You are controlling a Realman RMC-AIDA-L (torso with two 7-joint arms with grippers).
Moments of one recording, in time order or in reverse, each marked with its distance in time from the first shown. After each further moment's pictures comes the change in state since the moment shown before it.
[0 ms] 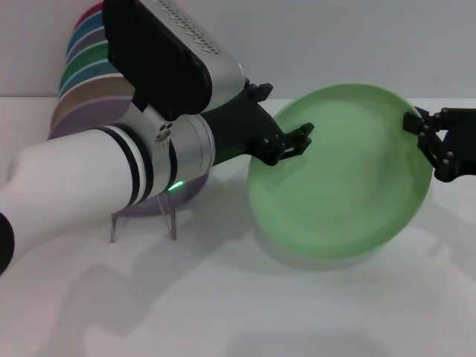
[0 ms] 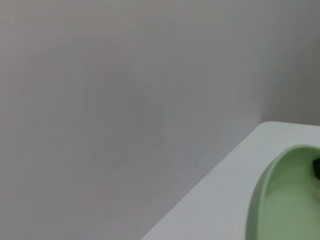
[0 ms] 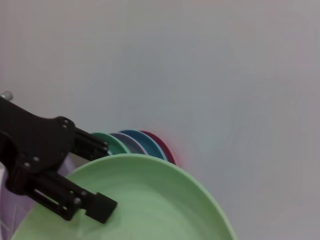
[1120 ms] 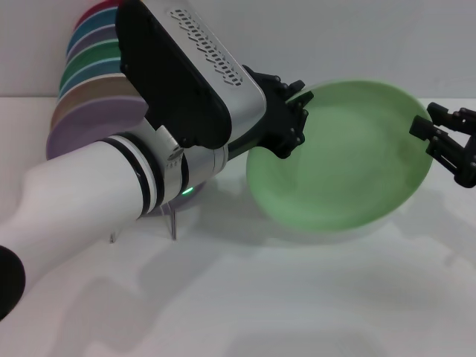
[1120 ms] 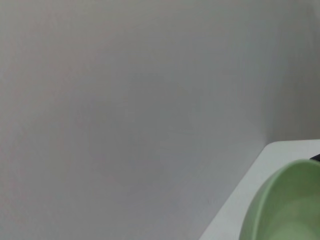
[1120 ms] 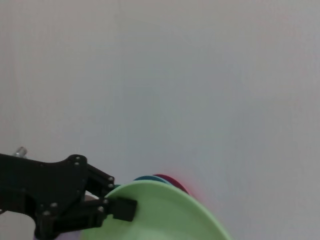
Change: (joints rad) left arm 0.044 0.002 0.078 -0.007 0.002 0.172 0.170; right arm 0.034 -0.003 0.124 -0.211 0.157 0.213 -0.005
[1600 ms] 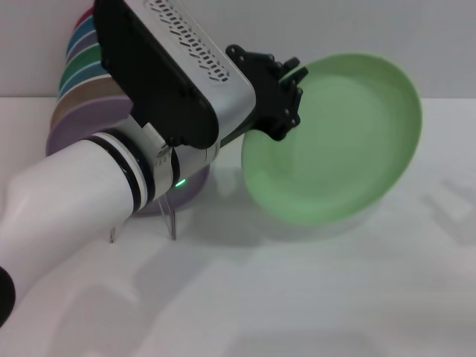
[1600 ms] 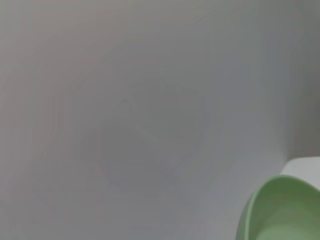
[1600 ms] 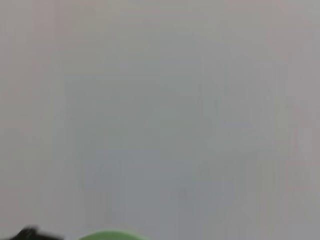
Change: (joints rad) left arm 0.044 0.001 0.012 -0.026 0.001 0.096 0.047; right arm -0.011 0.005 0.249 -0.223 0.132 0.246 -0.033
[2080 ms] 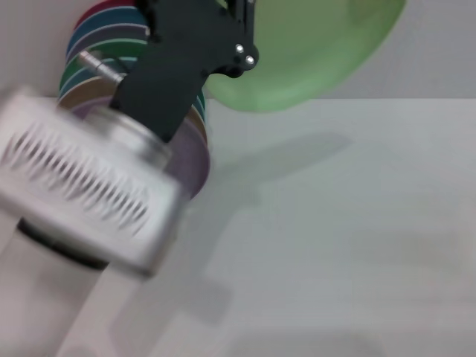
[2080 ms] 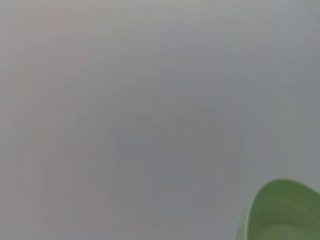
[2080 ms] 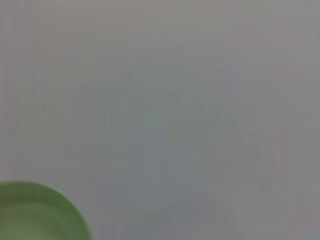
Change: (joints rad) left arm 0.158 0.020 0.220 0.187 0.167 0.955 0.093; right arm 0.016 0.005 0.259 -0.187 0.024 0.136 -0.076
